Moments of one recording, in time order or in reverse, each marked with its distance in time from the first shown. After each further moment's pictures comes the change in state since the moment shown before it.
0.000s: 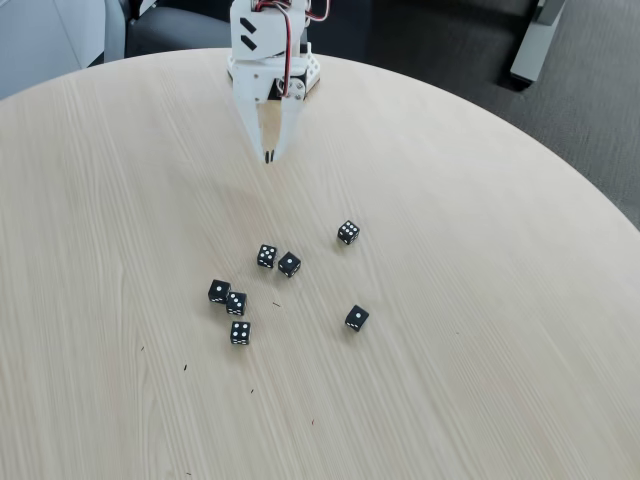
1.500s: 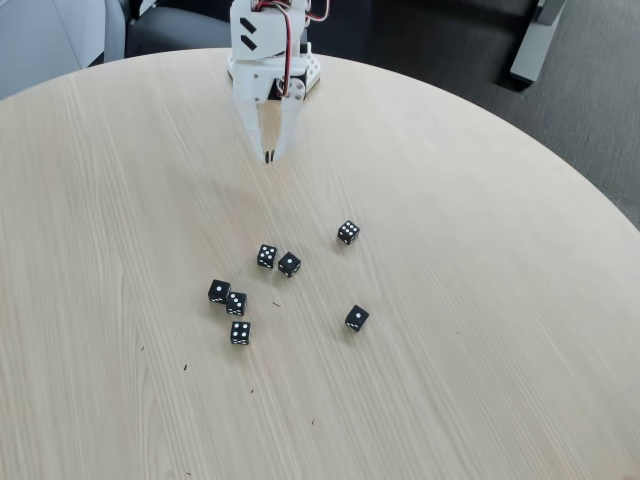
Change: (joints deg) arm 0.0 0.0 0.0 0.0 0.0
